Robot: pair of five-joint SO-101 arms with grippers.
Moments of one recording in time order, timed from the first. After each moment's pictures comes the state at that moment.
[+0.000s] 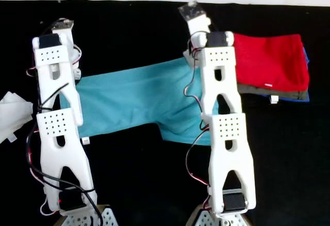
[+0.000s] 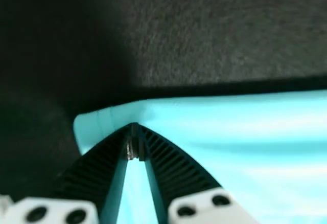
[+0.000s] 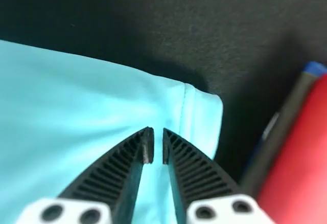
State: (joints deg) left arm -20.0 66.0 -75.3 94.6 -25.4; right arm -10.7 65.0 -88.2 93.3 21.2
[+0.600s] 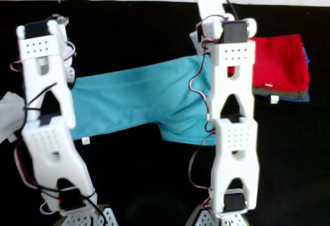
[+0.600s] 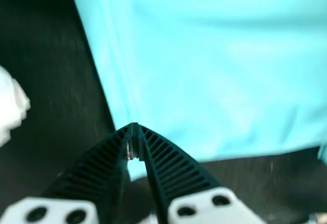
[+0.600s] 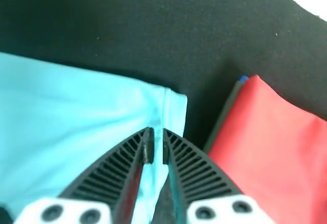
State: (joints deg) left arm -20.2 32.0 -36.0 99.3 -23.3; right arm -10.7 40.1 -79.8 100.4 21.2
